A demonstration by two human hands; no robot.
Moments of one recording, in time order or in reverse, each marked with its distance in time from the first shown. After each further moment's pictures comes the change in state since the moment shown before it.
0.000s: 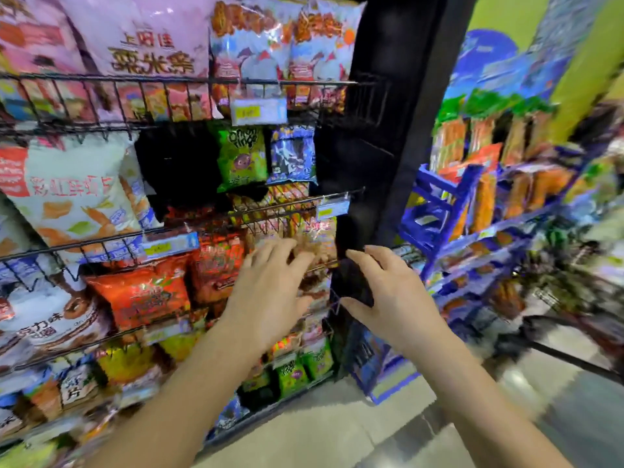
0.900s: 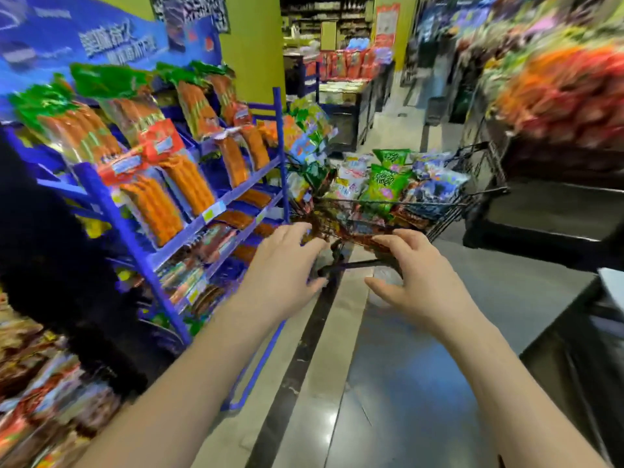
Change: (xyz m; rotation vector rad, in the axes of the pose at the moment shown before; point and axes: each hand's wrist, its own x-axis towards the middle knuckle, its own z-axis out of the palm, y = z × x) left_hand 0.121 0.519 0.091 -0.088 -0.133 0.741; right_hand -0.305 0.389 -0.191 -0.119 0.185 0.773
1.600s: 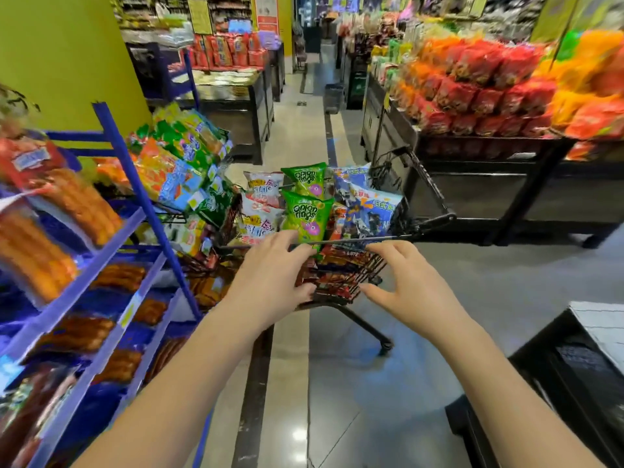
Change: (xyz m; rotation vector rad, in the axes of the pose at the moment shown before) left_hand 0.402 -0.014 0.109 -0.099 -0.083 0.315; right_hand 0.265 0.207 0.039 -0.006 -0.002 0.367
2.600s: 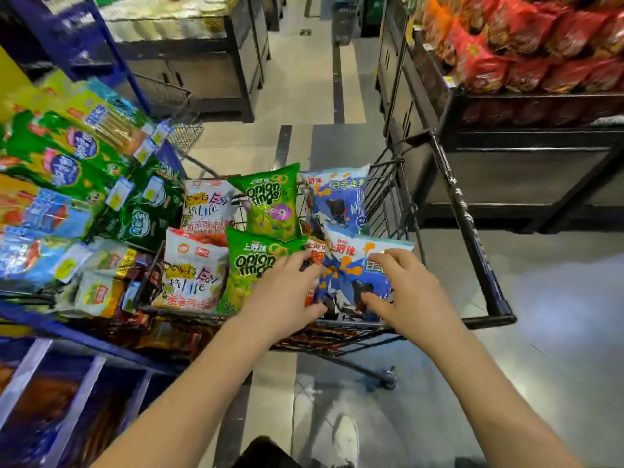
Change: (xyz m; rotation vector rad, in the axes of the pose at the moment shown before) left_hand 0.397 -0.020 0.159 -0.127 -0.331 -0.035; right_hand 0.348 0.233 0.066 -0.031 -0.169 0.053
